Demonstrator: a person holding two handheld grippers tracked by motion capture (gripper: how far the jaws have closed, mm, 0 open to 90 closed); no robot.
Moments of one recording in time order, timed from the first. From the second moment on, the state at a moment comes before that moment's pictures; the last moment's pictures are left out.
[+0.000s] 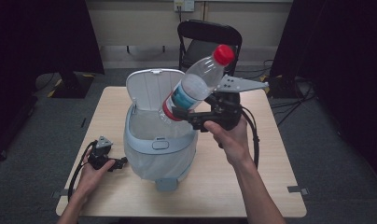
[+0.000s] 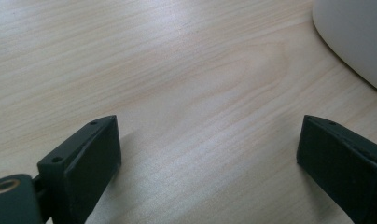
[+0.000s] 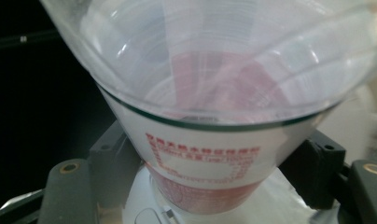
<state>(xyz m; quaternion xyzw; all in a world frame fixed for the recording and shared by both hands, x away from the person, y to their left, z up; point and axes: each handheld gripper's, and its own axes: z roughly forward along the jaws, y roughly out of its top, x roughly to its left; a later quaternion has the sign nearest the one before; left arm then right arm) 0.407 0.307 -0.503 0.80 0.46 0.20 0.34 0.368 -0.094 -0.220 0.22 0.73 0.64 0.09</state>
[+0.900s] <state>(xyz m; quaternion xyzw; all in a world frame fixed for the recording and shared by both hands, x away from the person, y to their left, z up) 0.408 0.307 -0.503 0.80 0.46 0.19 0.34 0.386 -0.073 -0.248 0.24 0.77 0.58 0.11</state>
